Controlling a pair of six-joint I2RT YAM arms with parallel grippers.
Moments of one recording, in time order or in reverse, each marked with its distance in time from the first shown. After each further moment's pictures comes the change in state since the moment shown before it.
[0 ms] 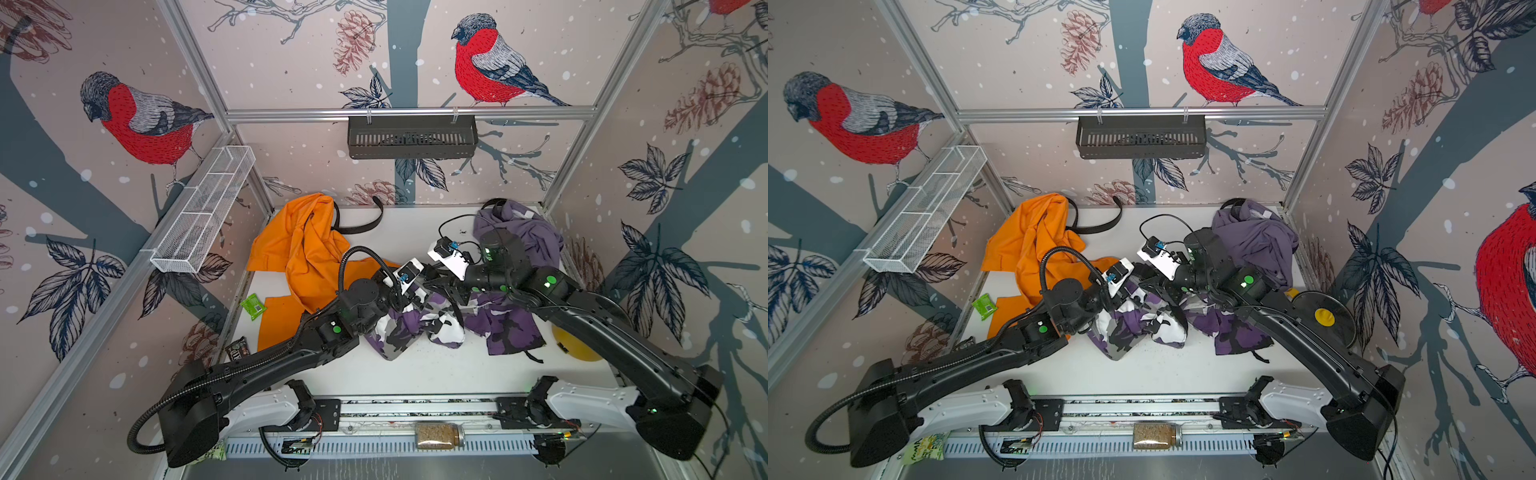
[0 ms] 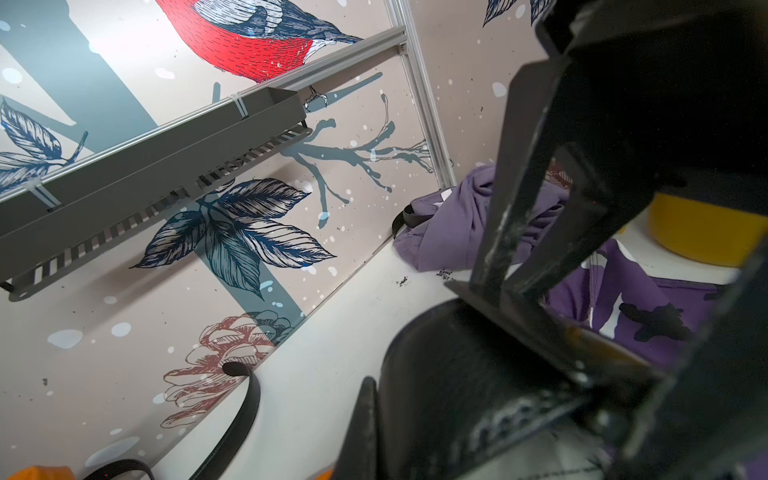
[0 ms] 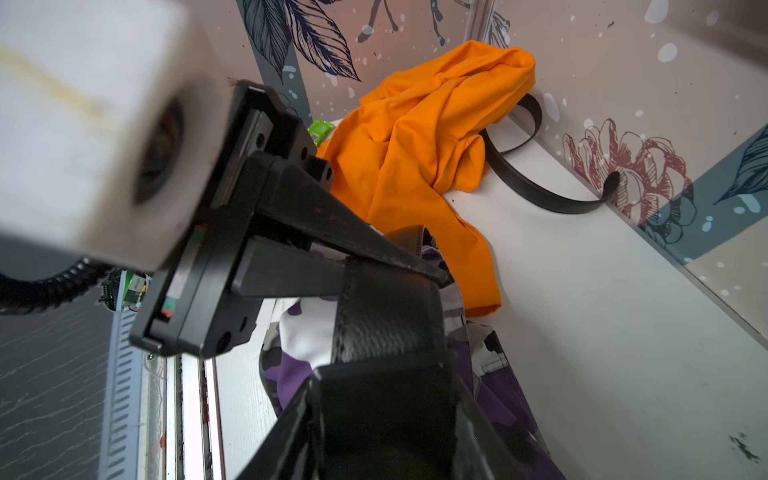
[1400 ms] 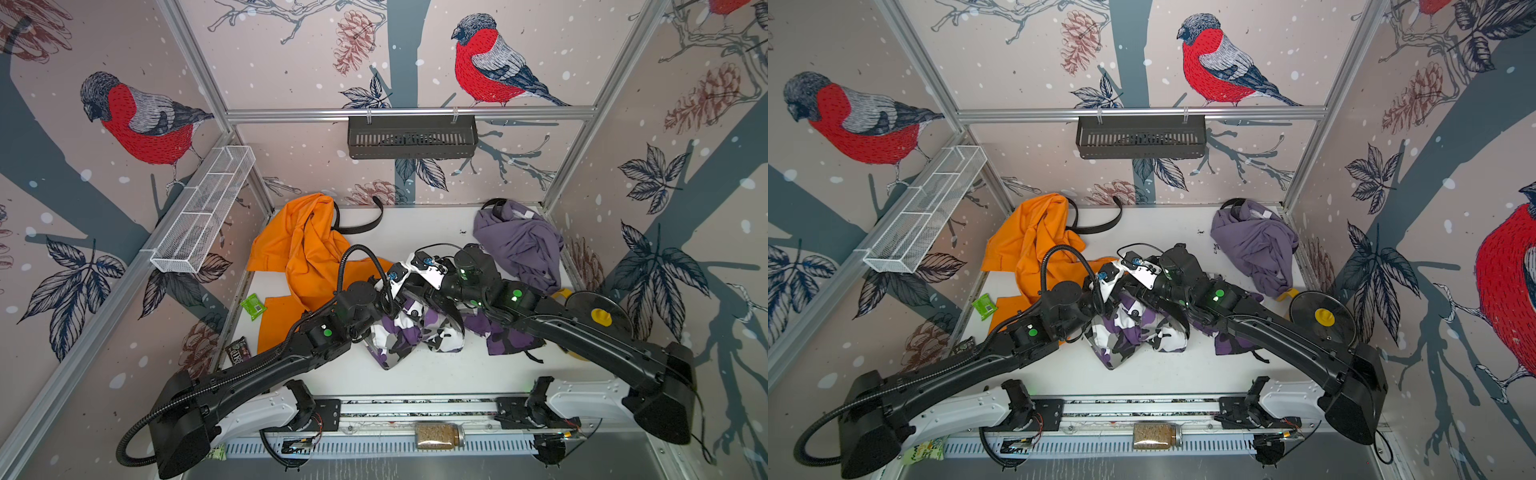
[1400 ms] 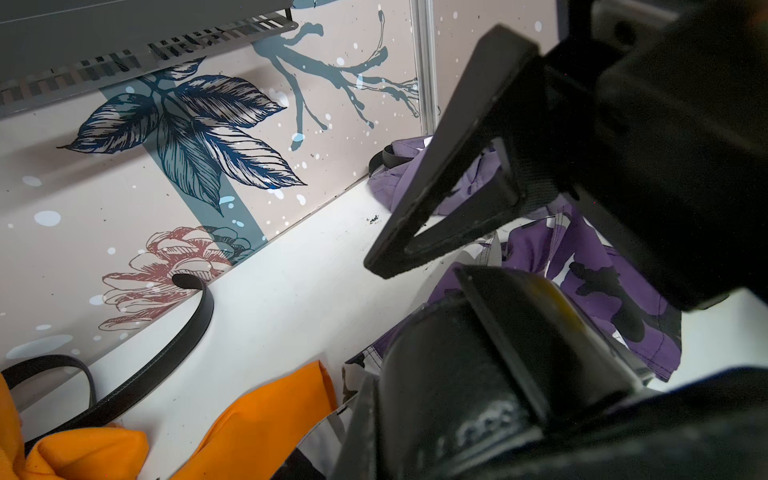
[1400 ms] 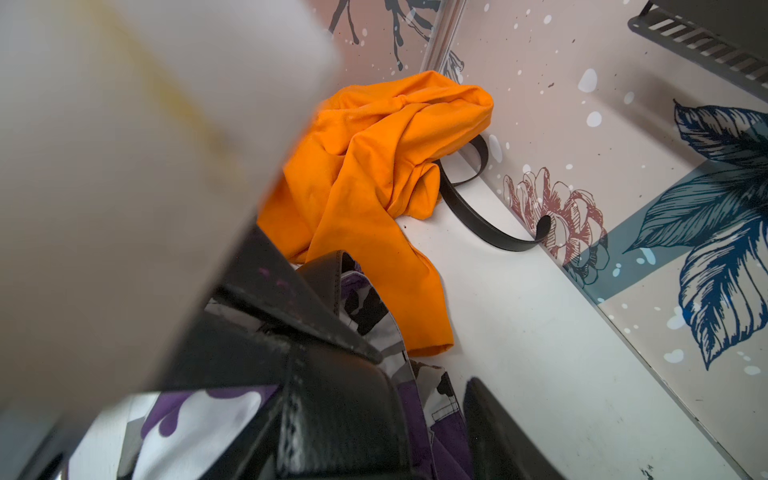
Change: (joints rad) left arm 0.012 -0.069 -0.021 -0.217 0.035 -0.214; right arm 0.183 0.069 -0.134 0.318 0.314 -0.079
